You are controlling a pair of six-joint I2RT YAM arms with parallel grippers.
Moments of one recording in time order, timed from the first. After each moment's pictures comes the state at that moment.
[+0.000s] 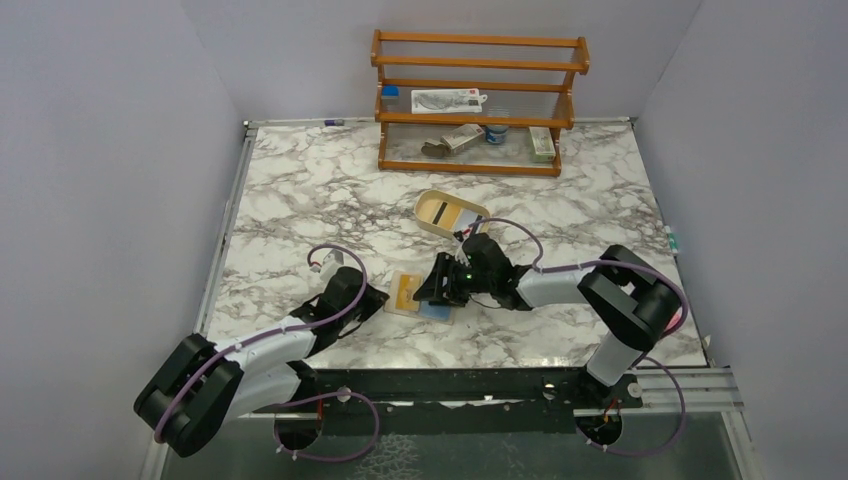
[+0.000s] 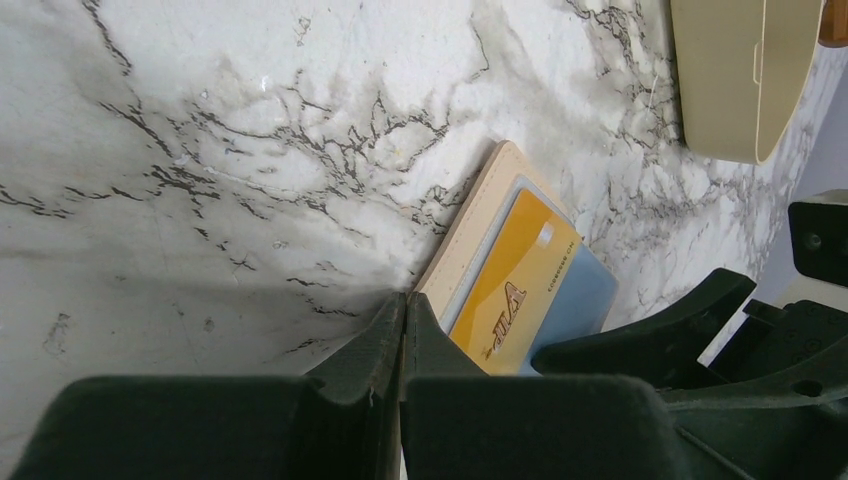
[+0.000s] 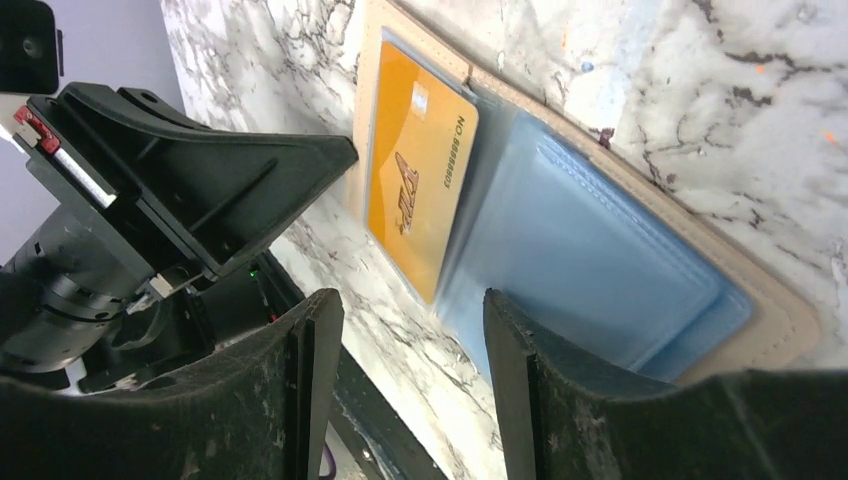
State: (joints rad) left arm -0.64 1.06 0.19 0.16 -0.16 -1.21; right arm 0.82 1.69 0.65 0.40 -0.35 1.00
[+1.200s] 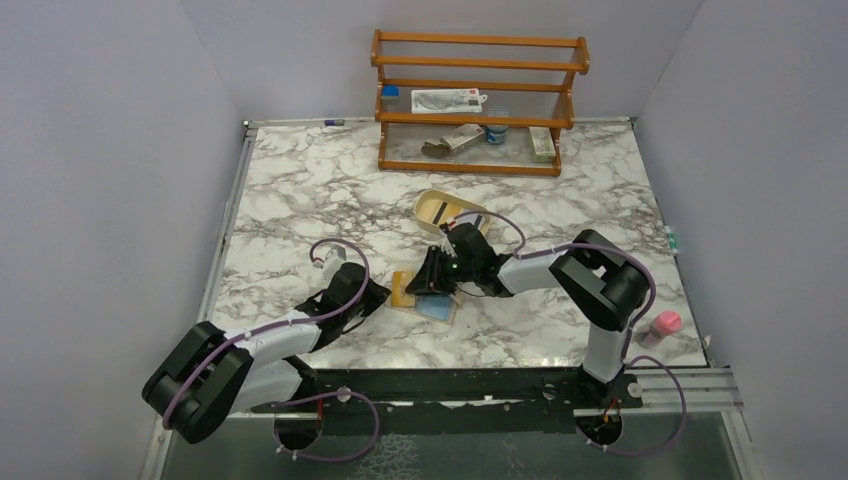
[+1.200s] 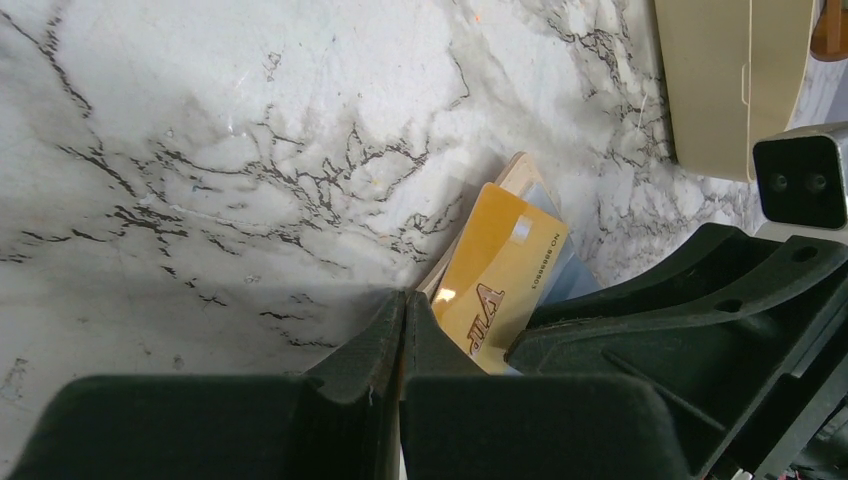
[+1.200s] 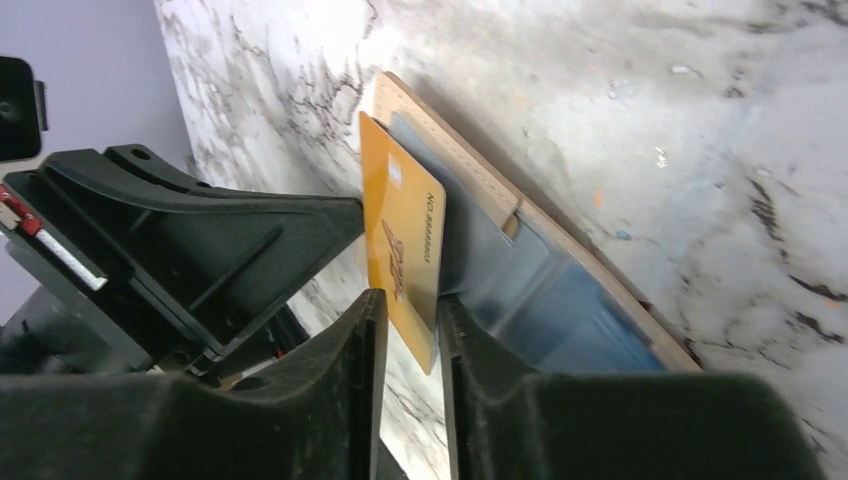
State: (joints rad) left arm -0.64 1.14 0.22 0.22 -0.16 -1.20; right arm 0.81 1.86 0.81 0.40 -0.39 0.99
